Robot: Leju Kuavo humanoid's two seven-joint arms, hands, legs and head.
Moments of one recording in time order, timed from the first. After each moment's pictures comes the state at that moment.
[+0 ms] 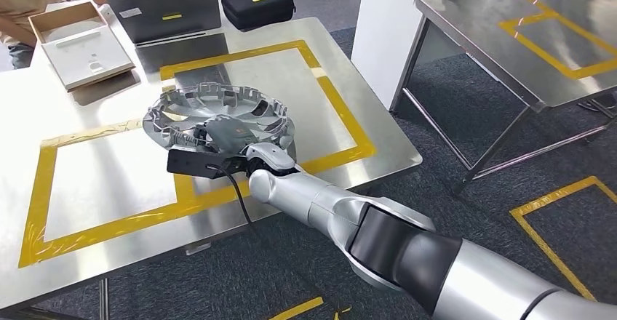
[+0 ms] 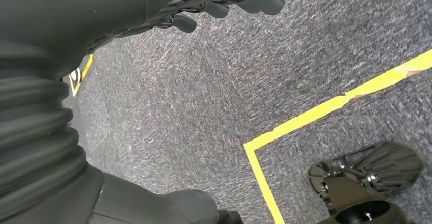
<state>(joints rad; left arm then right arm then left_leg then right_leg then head) -0.16 -0.09 0.40 -0.18 -1.04 0.15 0.17 -0.86 0.14 0.77 -0.47 0.48 0.02 -0.05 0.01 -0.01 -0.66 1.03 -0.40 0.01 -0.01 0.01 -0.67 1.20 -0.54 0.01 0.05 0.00</state>
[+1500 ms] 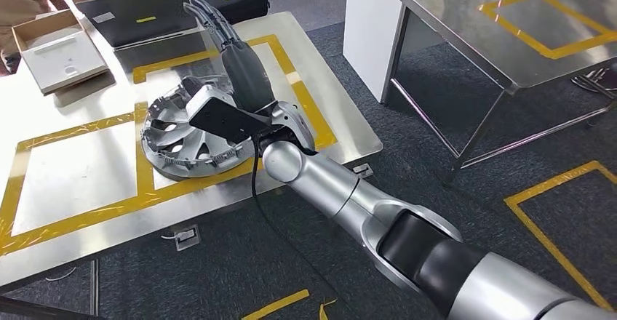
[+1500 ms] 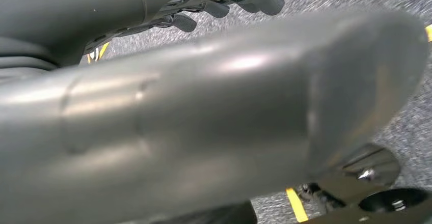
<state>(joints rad) -0.14 -0.09 0.41 -0.18 -1.01 0.18 0.20 -0.76 0.04 0.59 -1.11 0.40 -0.15 -0.22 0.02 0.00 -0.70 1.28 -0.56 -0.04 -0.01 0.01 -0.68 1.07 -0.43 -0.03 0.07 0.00</state>
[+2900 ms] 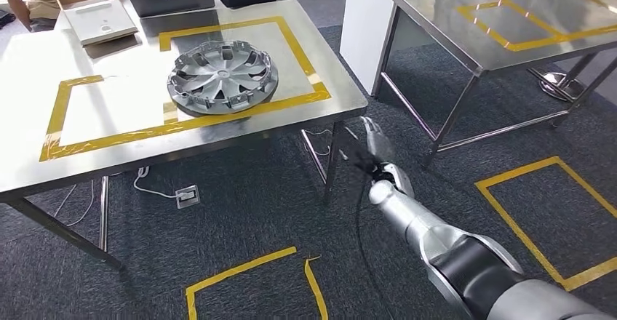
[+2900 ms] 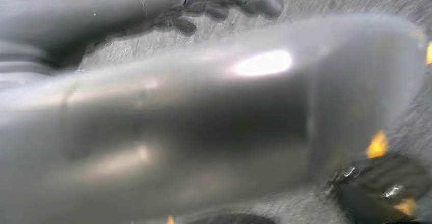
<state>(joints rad) -0.09 -0.10 0.46 -0.18 -1.00 0.19 0.19 -0.46 -0.22 0.24 -0.50 0.36 -0.14 -0.07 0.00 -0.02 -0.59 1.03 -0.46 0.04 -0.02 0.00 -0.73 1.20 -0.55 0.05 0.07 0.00</state>
